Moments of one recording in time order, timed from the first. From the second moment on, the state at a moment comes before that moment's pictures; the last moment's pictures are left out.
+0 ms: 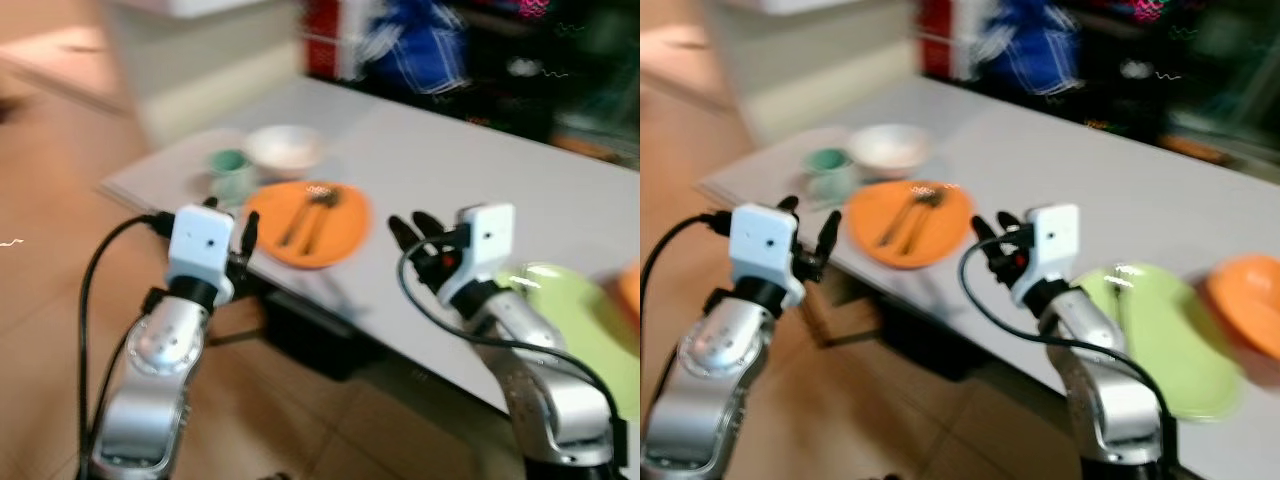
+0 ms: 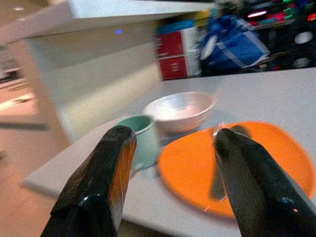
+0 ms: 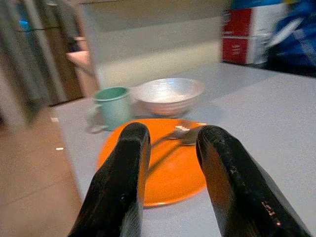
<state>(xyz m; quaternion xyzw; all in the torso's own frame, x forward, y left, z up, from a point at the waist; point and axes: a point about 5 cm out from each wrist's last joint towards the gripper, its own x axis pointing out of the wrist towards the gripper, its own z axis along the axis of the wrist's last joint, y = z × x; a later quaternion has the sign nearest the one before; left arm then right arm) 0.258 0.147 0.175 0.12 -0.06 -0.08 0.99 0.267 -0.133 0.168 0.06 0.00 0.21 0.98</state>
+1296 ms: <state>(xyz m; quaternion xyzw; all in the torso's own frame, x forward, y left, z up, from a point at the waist) 0.259 0.154 0.191 0.11 -0.11 -0.07 0.99 0.262 -0.116 0.171 0.08 -0.02 0.28 0.96</state>
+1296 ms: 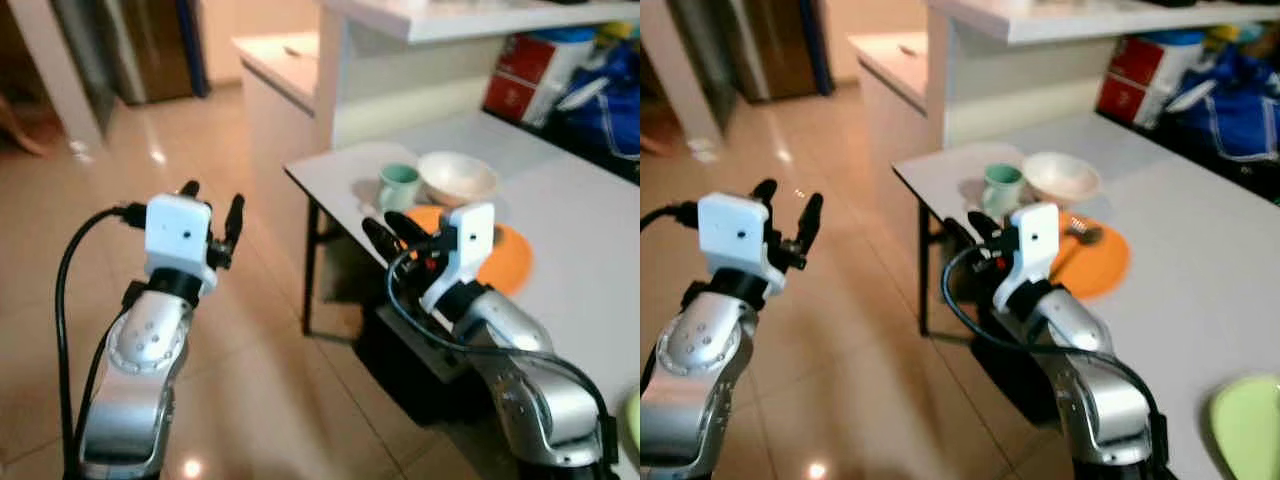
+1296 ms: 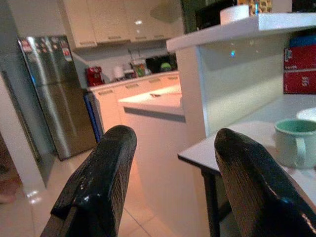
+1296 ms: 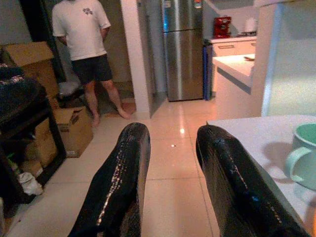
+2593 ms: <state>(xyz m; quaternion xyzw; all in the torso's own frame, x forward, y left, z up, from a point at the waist) 0.261 0.164 0.189 0.13 -0.10 -0.08 0.98 0.266 -0.102 0.178 0.08 -0.03 0.28 0.96</state>
